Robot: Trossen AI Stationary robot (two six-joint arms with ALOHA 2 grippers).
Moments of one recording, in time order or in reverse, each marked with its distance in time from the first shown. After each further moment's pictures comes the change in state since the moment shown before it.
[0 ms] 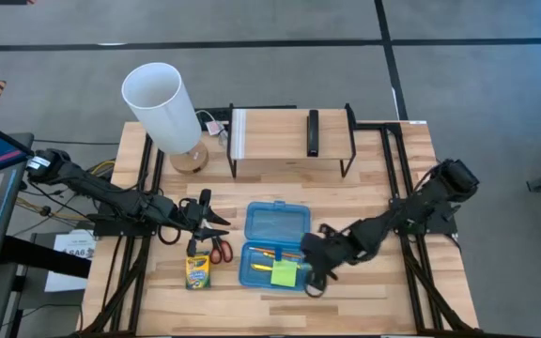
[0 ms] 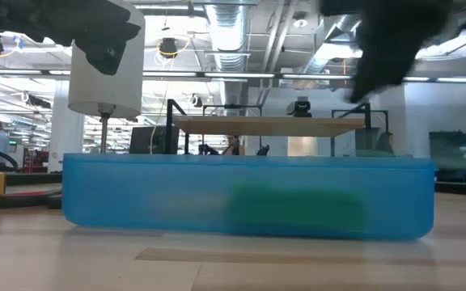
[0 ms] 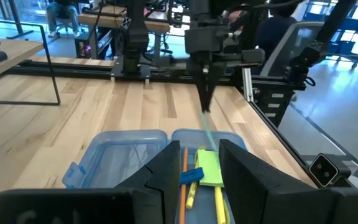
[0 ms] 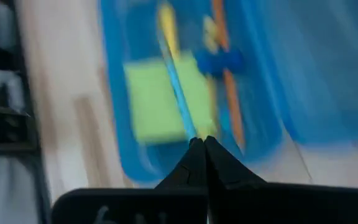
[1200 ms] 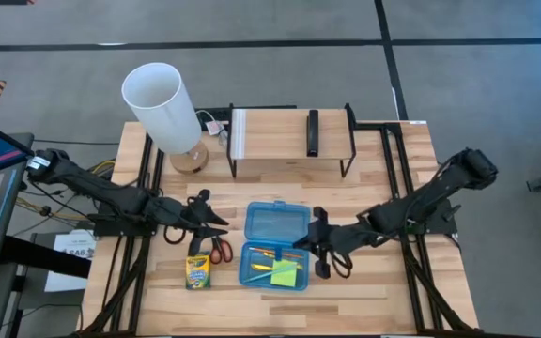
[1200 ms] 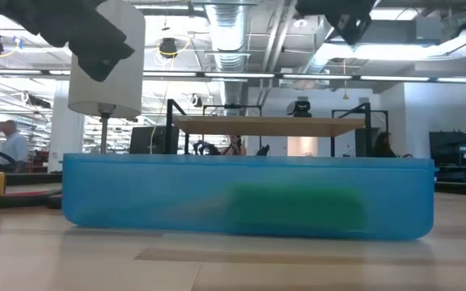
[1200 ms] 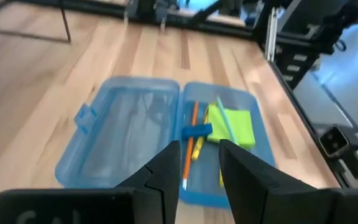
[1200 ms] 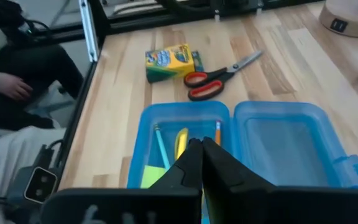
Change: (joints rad) left arm 0.000 0.000 0.145 -0.398 -0.021 -0.144; right arm -0.021 -0.234 -0.177 0.395 0.162 -0.389
